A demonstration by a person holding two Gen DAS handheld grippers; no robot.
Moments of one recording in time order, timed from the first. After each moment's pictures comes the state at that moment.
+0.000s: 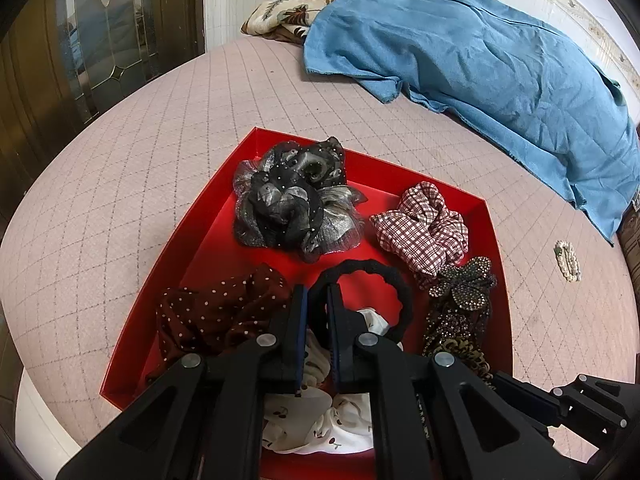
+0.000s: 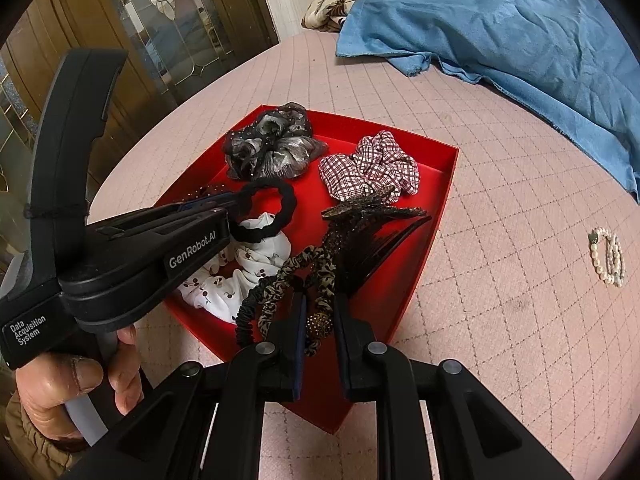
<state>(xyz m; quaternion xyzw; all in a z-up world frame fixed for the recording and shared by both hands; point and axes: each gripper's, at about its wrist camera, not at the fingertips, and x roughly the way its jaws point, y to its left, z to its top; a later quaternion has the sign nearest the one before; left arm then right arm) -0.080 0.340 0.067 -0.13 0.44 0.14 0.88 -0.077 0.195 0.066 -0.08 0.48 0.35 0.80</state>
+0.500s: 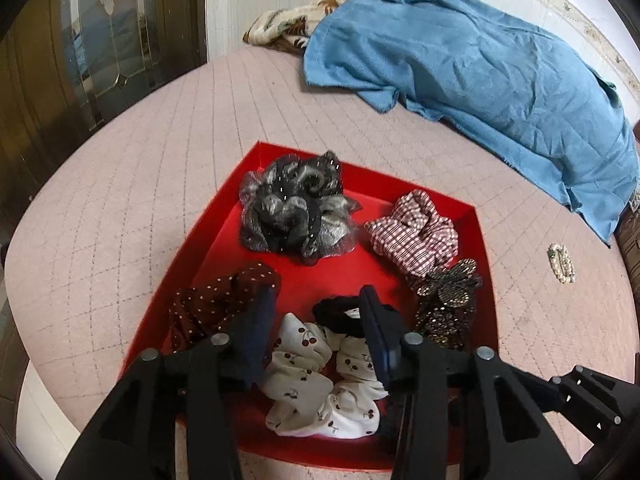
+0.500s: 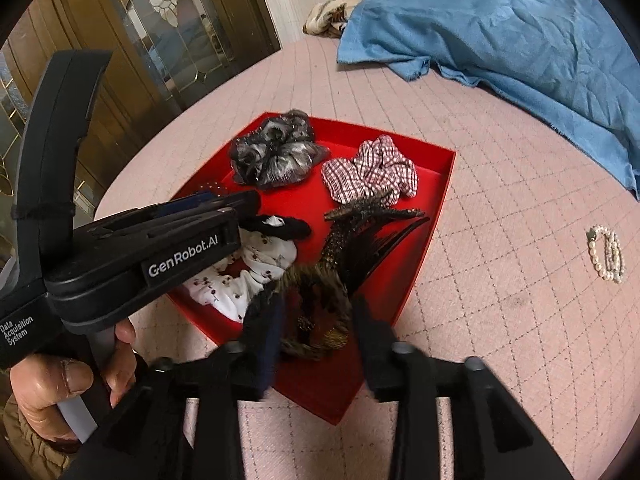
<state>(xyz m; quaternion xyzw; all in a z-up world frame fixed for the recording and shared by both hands) -0.094 0.334 0.083 -0.12 0.43 0.14 0.89 -0.084 0.189 0.074 -0.07 0.47 0.36 0.81</state>
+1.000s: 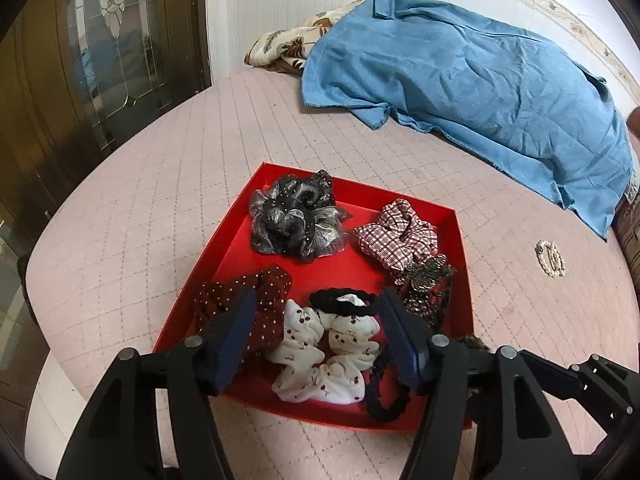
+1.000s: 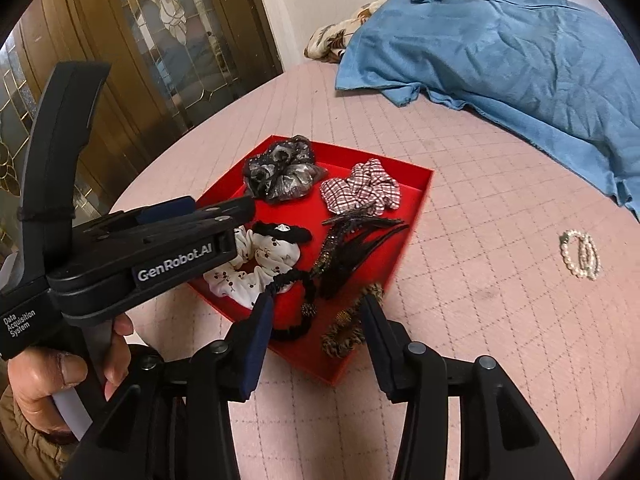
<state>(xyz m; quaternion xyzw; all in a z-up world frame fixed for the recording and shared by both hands) -0.120 0.316 0.114 -0.10 0.41 0.15 0.89 -0.107 0.160 0.102 -0.06 0.44 0.36 0.82</state>
